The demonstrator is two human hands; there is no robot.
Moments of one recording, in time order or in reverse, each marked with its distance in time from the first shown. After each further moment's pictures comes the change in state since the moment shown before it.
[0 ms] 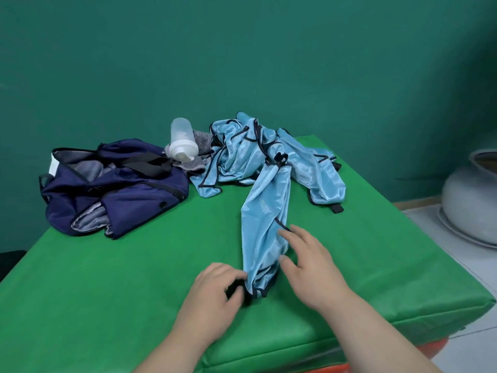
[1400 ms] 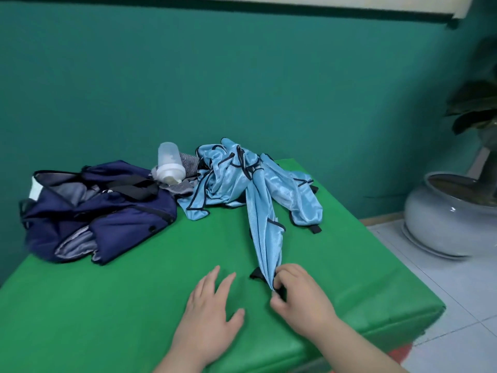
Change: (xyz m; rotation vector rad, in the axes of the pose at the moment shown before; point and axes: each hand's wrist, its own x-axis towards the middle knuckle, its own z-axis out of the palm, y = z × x) left_hand 0.006 0.012 -0.006 0.205 -0.194 -0.141; right_hand -0.009 0.018 0.007 -0.134 0.043 -0.151
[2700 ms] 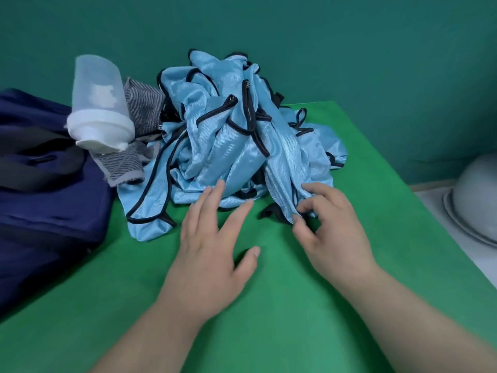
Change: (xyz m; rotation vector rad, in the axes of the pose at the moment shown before) left_hand 0.252 -0.027 0.021 -0.036 0.118 0.099; right_hand 0.234 0.111 0.033 0.099 0.155 0.141
